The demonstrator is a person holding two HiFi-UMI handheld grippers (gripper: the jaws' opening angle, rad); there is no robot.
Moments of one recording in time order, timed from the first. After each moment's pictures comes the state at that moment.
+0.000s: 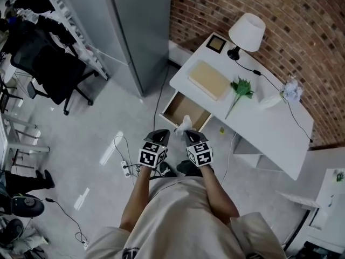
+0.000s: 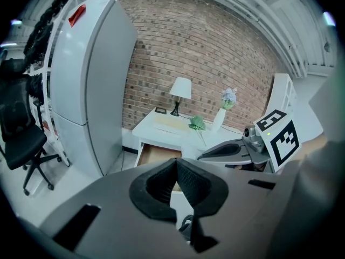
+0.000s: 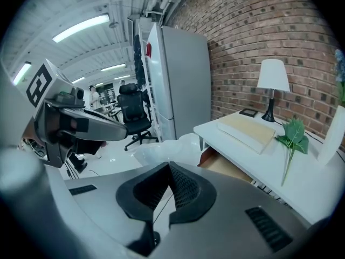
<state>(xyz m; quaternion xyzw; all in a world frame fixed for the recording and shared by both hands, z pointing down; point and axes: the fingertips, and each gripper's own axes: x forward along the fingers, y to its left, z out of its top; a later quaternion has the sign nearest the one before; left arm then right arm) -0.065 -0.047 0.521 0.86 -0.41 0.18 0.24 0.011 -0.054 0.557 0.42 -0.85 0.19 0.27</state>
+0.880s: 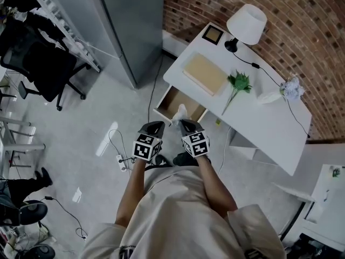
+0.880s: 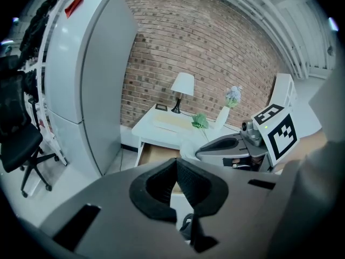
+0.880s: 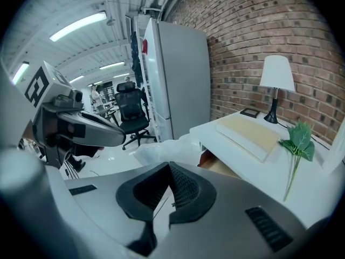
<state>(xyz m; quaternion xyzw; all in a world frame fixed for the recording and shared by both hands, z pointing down) -0.064 -0.091 0.534 0.86 -0.40 0.20 0.25 0.011 -0.105 0.564 0.41 -0.84 0.19 0.28</state>
